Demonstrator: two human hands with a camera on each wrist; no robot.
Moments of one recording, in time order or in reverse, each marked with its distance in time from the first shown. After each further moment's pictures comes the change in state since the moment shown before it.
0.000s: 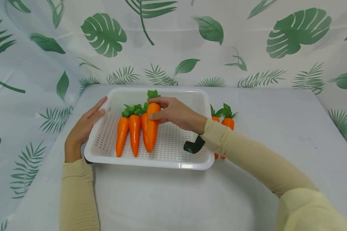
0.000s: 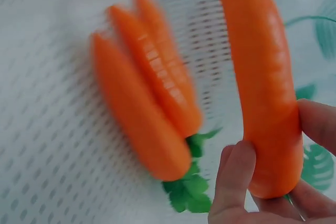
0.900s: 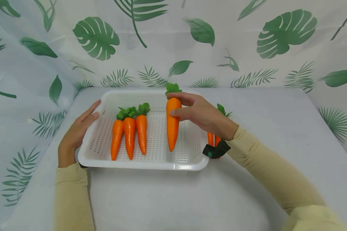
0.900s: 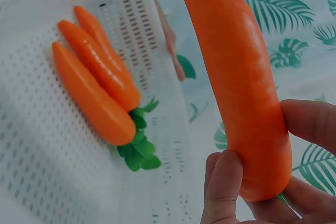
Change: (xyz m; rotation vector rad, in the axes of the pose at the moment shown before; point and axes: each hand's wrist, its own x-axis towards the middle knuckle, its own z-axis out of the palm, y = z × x) left_hand -0.003 0.003 0.001 0.013 -0.001 -0.007; right_hand -0.069 -0.006 -0.050 0.067 0.071 -0.078
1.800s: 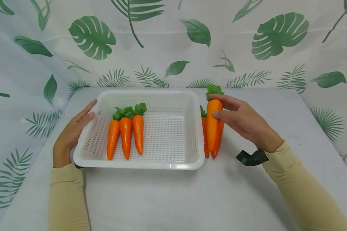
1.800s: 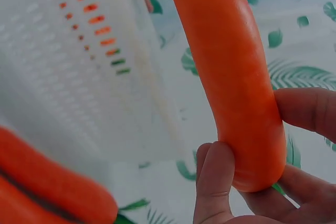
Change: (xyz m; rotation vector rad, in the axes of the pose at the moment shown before) left_hand -0.002 0.001 0.002 -0.021 -0.023 0.011; right_hand -0.082 0.013 -0.077 -0.033 0.187 0.002
